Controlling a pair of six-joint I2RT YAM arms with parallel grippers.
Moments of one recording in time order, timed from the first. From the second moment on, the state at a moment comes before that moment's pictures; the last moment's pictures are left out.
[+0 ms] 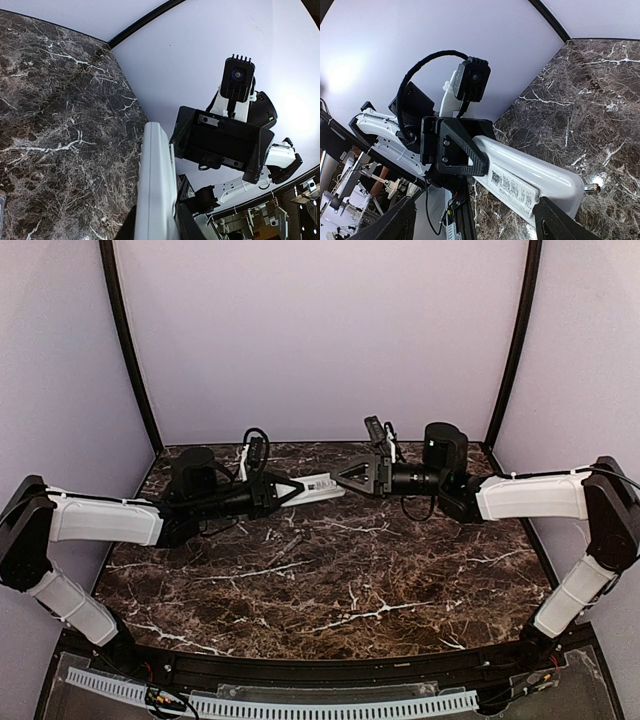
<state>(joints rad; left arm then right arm) -0.70 1.48 0.77 0.59 0.52 -0.94 0.70 1.59 0.95 0.55 -0.78 0.77</state>
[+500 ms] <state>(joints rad) -0.70 1.47 0.77 0.59 0.54 -0.92 0.70 1.58 0.93 0.60 -0.80 0.78</state>
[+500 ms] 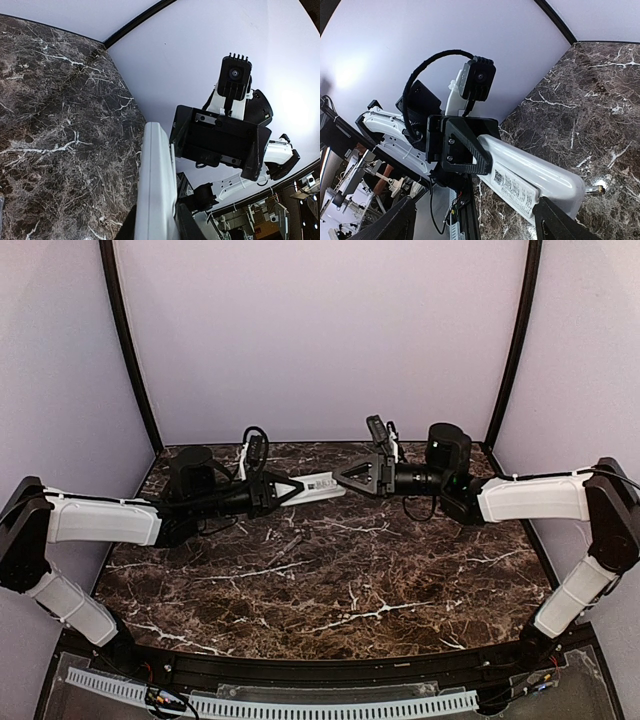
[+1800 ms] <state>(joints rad) -0.69 1.53 0.77 0.69 0.59 -0.92 0.69 1.54 0.92 0.56 -0.77 0.88</state>
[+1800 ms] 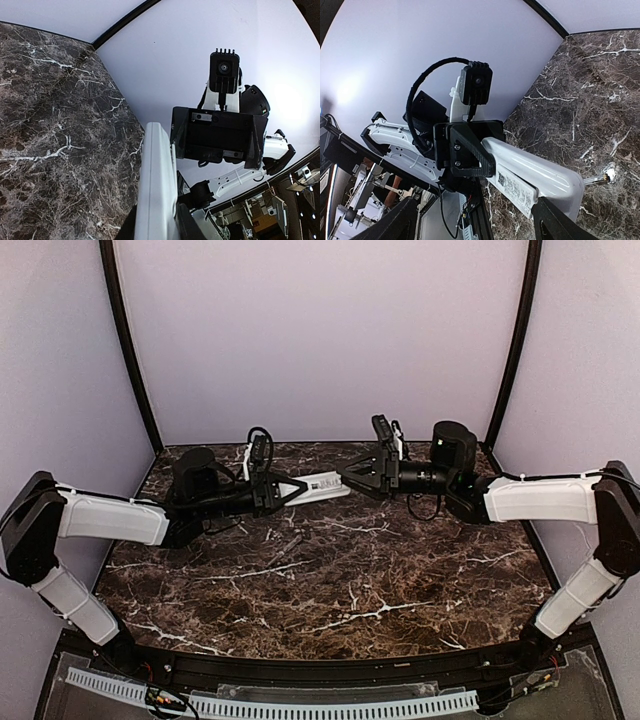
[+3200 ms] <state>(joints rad) -0.68 1.55 0.77 0.69 0.61 -0.89 0.69 1.53 0.92 0.49 -0.77 0.92</state>
